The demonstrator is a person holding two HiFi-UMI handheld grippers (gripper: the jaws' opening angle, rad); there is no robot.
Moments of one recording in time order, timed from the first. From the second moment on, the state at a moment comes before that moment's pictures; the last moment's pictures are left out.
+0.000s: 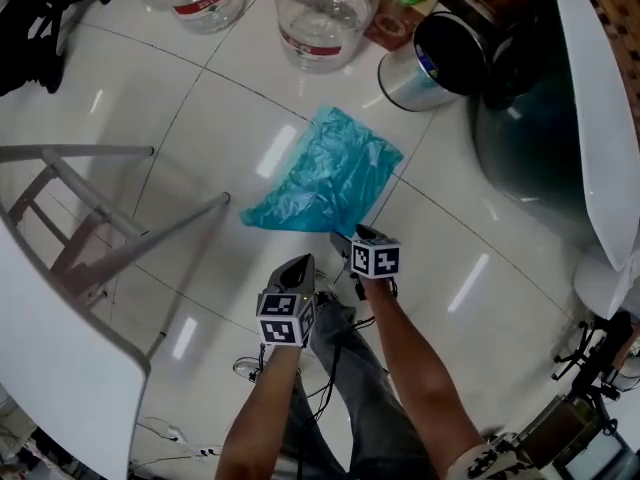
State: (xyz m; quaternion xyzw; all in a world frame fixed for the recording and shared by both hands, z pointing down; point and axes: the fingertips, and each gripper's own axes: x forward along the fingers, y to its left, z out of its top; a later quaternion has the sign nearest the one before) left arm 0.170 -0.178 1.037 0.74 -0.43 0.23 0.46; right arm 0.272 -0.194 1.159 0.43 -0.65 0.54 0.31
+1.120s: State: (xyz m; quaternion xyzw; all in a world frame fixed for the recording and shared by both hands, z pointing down) left arm 0.145 -0.164 1.192 0.70 -0.46 0.21 0.50; right arm 0.226 -0.211 1.346 0.26 -0.74 0.47 0.40
